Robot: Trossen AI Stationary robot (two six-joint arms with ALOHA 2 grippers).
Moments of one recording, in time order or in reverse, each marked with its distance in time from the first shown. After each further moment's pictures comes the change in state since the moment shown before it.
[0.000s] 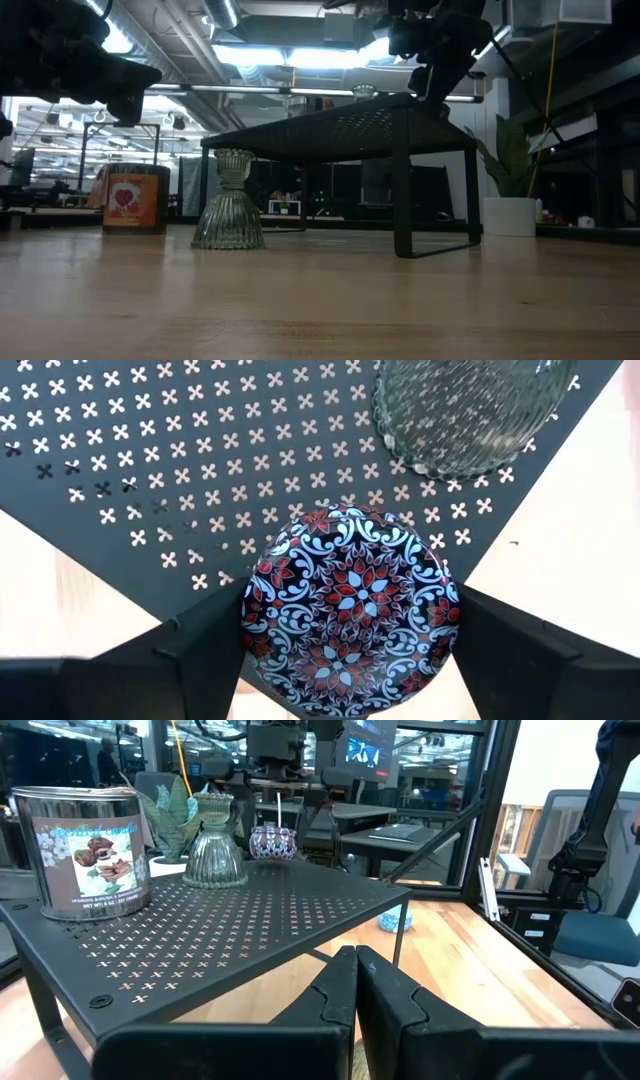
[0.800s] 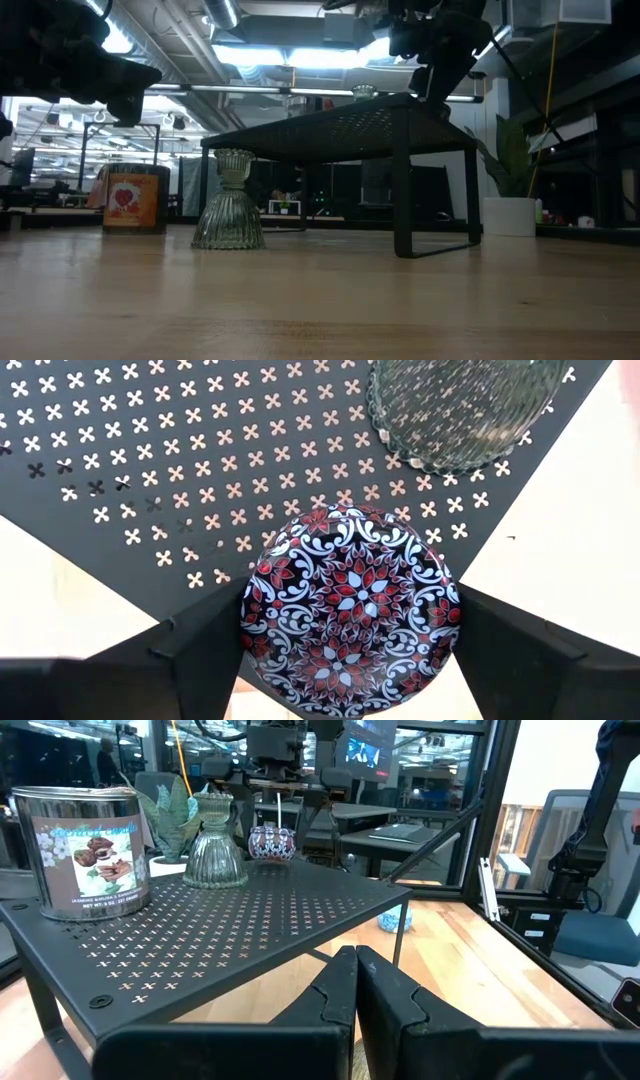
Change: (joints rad) left arm 0.000 0.000 0.000 0.000 0.000 0.000; right arm 0.000 0.000 0.000 -0.006 0.011 0.011
